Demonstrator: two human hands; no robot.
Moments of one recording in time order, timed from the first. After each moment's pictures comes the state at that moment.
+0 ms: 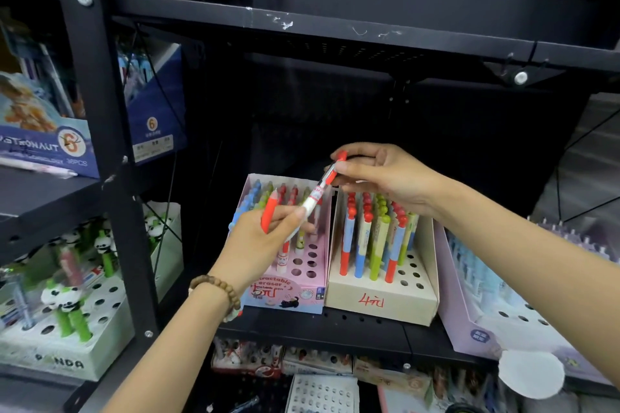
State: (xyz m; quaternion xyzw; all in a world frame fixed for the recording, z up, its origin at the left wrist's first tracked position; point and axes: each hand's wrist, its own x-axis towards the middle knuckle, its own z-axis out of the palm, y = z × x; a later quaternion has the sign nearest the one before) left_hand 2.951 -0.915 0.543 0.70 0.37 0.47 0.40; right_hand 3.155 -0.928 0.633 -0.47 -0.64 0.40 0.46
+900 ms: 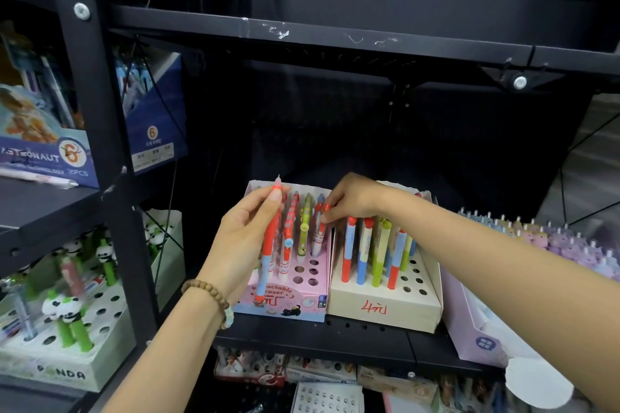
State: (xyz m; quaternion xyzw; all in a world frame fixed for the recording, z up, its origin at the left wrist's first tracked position) left_hand 2.947 -0.908 0.545 0.58 0.27 0.55 0.54; right_hand 3.137 -0.883 0.611 -0.70 -0.70 0.12 0.11
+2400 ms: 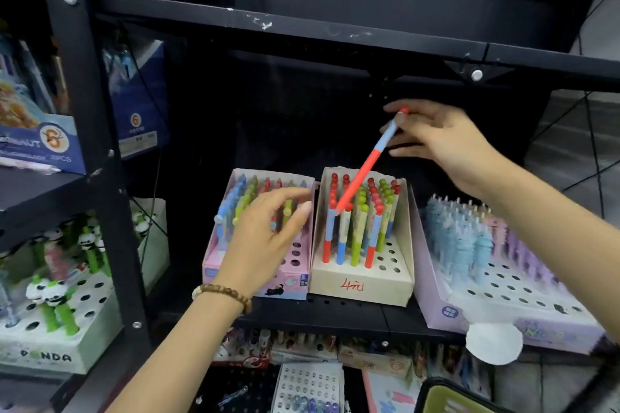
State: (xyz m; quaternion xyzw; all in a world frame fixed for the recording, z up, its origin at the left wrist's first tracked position) left_hand 2.970 -0.930 0.536 0.78 0.31 0.51 0.18; right_hand 3.193 -0.983 0.668 -0.52 -0.61 0.19 0.56
